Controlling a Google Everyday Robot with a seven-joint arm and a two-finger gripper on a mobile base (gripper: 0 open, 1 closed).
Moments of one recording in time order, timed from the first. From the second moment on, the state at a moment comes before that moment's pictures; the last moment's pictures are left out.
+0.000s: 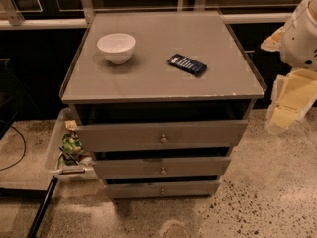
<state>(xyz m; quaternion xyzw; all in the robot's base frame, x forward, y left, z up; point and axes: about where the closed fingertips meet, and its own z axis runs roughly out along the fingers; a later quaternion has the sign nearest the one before) 0.438 -0.217 0.976 -0.60 0.78 -0.03 0.16</state>
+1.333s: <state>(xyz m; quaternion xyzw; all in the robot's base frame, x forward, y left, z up) 0.413 -0.208 0.859 -0.65 0.74 -0.02 0.16</state>
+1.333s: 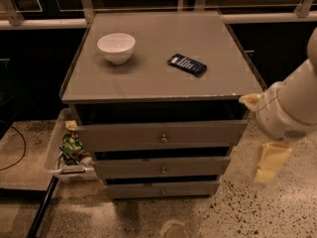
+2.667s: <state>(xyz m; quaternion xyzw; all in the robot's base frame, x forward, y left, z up) 0.403 -0.211 0.737 -0.69 0.69 0.03 0.18</state>
